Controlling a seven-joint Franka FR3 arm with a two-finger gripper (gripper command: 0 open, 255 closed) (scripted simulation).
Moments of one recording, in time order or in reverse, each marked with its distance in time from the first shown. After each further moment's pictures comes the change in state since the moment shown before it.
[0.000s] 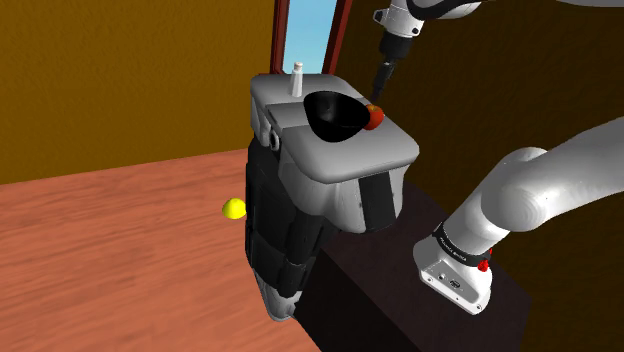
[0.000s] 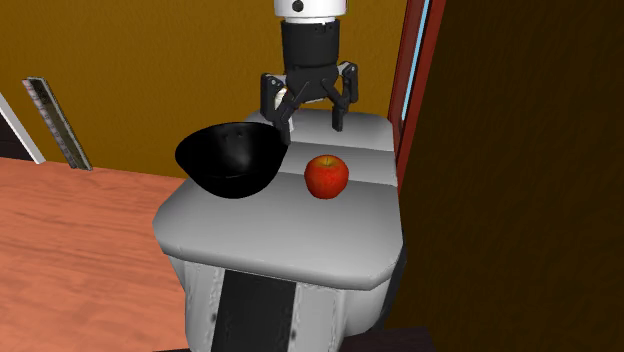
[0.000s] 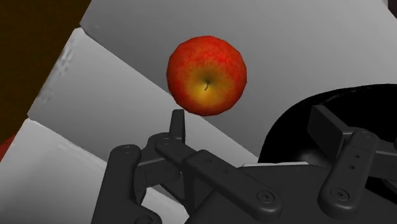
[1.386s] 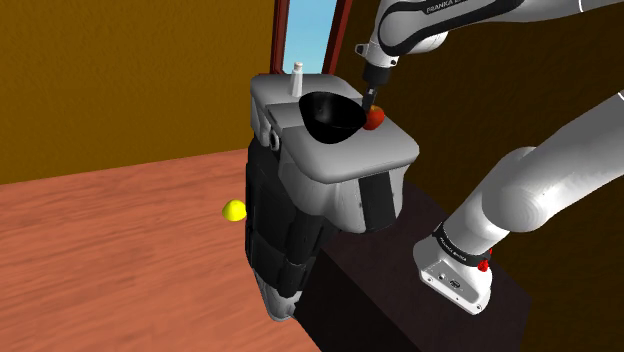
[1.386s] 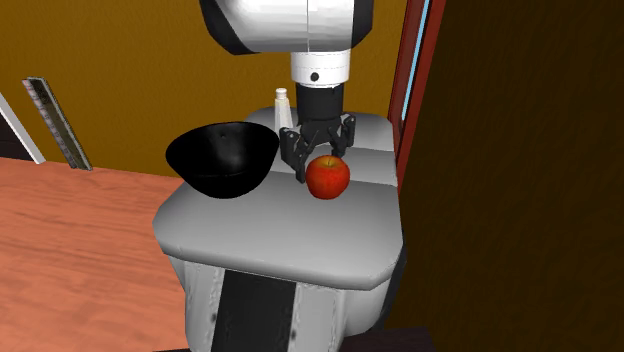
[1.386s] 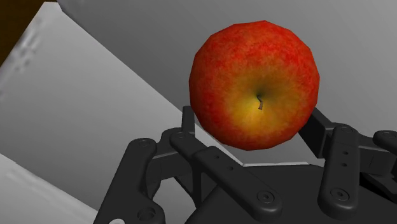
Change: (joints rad) arm 0.022 0.199 -0.065 -0.038 0.014 0.183 -0.134
